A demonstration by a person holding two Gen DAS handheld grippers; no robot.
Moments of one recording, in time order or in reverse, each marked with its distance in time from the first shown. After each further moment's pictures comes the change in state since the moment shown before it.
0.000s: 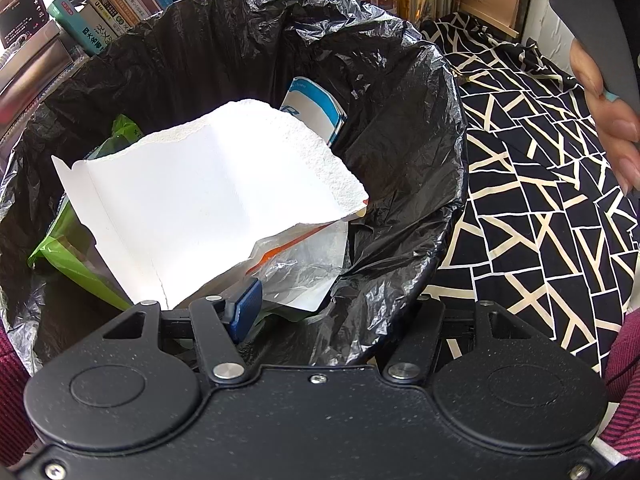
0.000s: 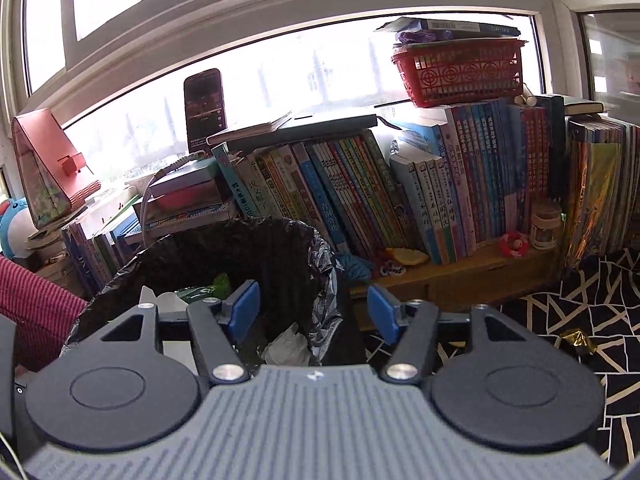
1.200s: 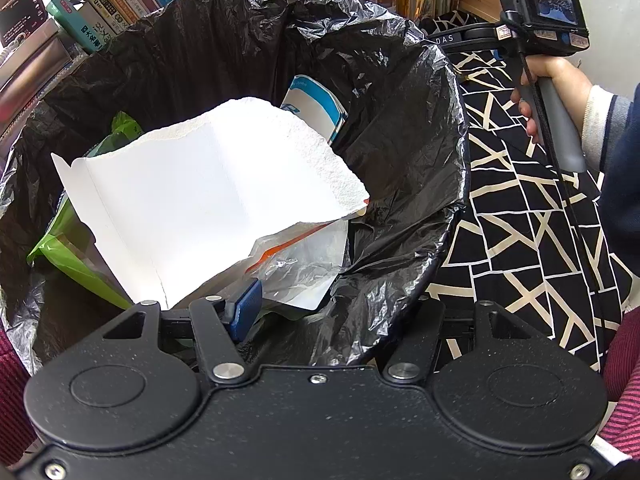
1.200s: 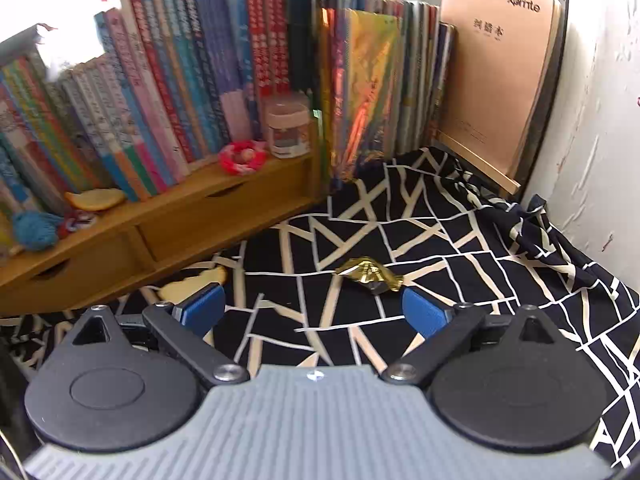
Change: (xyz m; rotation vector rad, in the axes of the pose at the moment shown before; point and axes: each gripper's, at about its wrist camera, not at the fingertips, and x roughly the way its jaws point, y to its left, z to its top) left arm 0.000 -0.001 0.000 0.003 0.004 0.000; right arm 0.080 -0.172 -0.051 0.189 0.180 -0.674
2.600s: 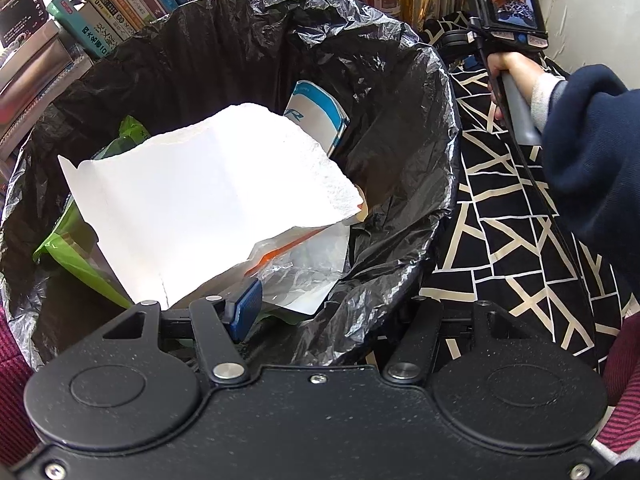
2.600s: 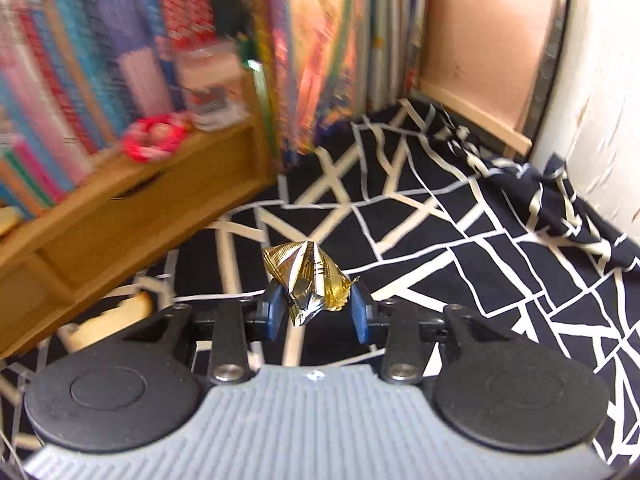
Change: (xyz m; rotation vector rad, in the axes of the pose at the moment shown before) left arm -0.002 0.002 0.005 -0.017 0.012 -0.003; right arm 0.087 -0.012 0.010 0.088 0.083 -0.046
